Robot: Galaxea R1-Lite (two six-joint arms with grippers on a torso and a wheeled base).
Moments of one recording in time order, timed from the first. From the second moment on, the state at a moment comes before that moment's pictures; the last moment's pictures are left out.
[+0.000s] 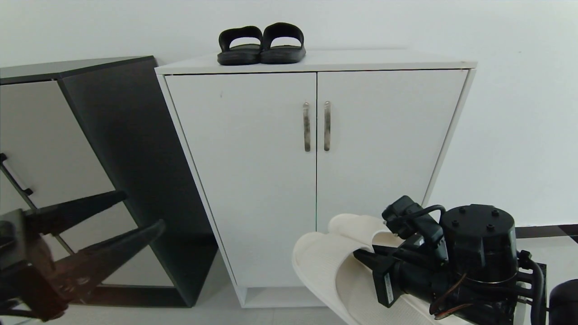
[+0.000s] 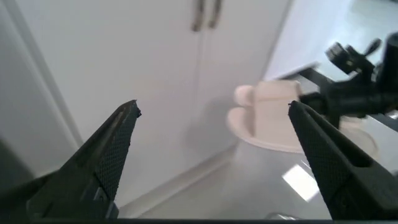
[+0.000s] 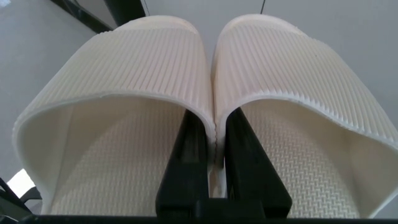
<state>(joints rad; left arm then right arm) -0.24 0.96 -0.47 -0.43 -0.41 -0.06 0.82 1.67 -0.56 -0.76 -0.11 0.08</state>
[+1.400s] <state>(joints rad) -0.62 1.80 -1.35 -0.38 -0.53 -0.25 0.83 1.67 -0.54 -0.80 -0.07 0.08</state>
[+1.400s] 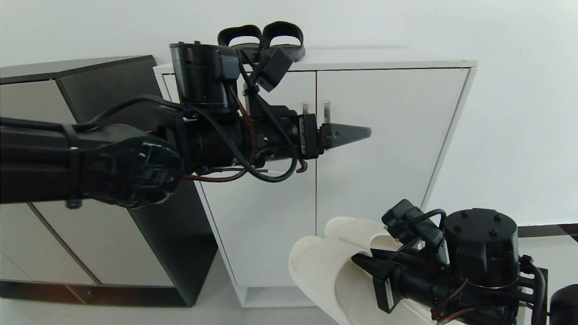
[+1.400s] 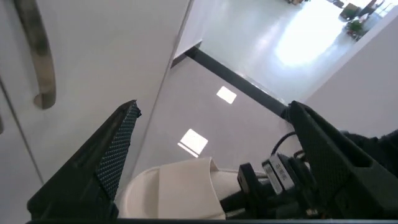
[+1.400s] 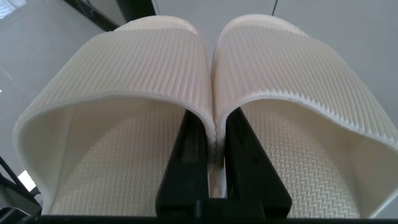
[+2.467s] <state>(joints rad) -0.53 2.03 -1.63 -0.38 -0.46 -0.28 0.84 1.67 -0.54 -0.81 -0.07 0.08</state>
